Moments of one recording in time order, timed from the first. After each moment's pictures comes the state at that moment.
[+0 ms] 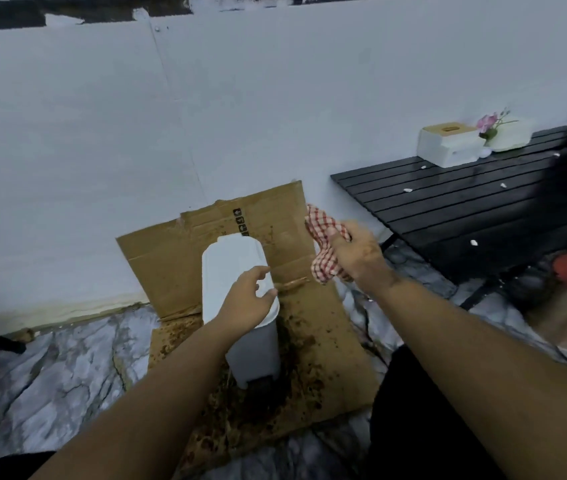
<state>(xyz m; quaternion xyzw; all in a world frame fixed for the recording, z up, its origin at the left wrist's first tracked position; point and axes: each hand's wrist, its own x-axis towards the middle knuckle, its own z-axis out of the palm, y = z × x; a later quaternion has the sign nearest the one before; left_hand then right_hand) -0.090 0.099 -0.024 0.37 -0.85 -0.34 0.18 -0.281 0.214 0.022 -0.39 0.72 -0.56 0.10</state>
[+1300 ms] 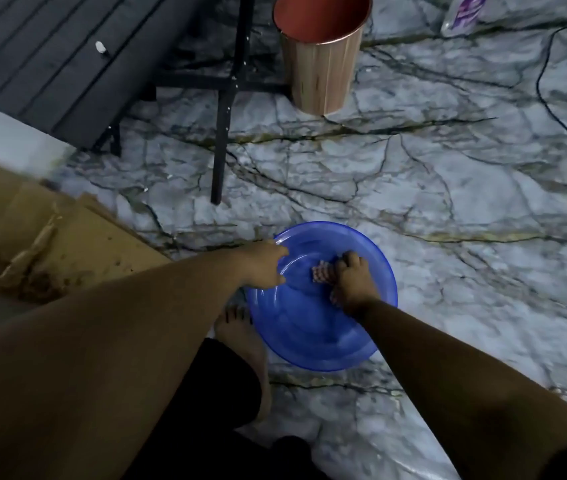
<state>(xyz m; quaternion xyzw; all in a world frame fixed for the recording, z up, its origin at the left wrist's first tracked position) -0.411 0.397 -0.261 -0.11 -0.90 -0.06 -0.42 -0.377 0.615 -0.391 0.00 0.93 -0.28 0.23</state>
